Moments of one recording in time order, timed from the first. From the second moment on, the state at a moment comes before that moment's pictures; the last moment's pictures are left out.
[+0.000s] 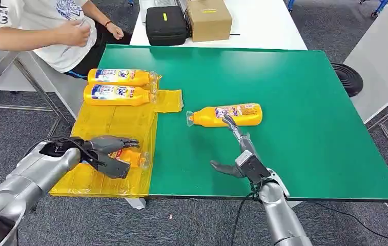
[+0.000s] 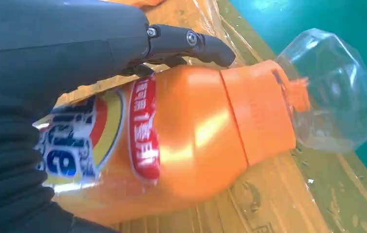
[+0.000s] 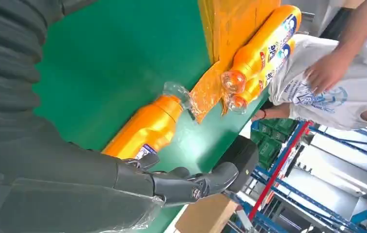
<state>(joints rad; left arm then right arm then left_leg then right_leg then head) -0.81 0.28 -0.89 -0.67 -0.83 -0.42 -0.51 -0.26 0.09 0.07 -1.14 0.48 0.19 -0.70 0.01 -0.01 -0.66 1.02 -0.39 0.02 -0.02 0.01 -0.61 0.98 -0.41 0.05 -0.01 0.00</state>
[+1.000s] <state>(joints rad) -0.53 0.17 -0.55 -1.03 -0.40 -0.26 -0.70 -0.30 0.03 0.06 -1.10 0.63 0.15 -0.64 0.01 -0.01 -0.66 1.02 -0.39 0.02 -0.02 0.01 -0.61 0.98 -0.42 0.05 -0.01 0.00</state>
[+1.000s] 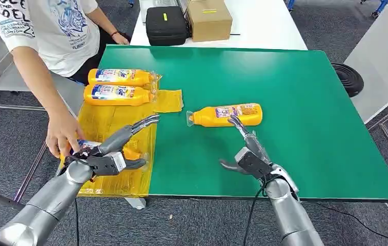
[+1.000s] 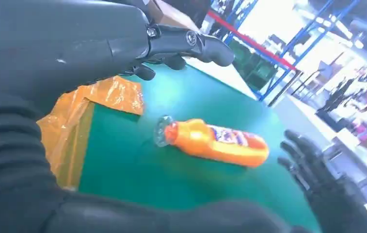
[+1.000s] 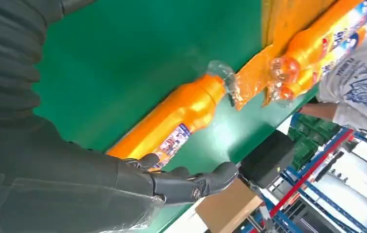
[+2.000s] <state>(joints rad) -0.40 0.10 -0.32 -1.12 -0.28 -0.25 -0.69 -0.85 -0.14 0.21 -0.46 1.20 0.05 -0.23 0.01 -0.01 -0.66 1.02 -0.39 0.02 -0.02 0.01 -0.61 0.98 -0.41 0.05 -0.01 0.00</state>
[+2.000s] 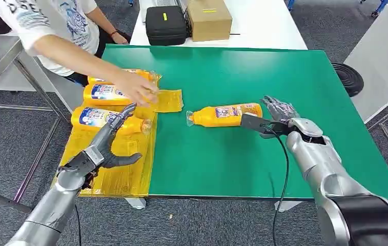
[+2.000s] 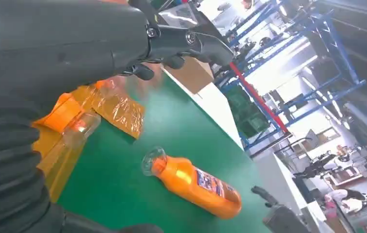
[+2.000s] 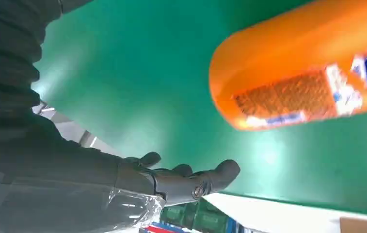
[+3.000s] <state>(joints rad) -0.38 0.03 -0.25 -1.11 -0.25 -0.15 -0.68 -0.88 -0.06 0.28 -0.33 1.22 -0.01 -0.23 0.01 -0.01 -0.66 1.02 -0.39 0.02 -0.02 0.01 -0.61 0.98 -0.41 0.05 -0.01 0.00</state>
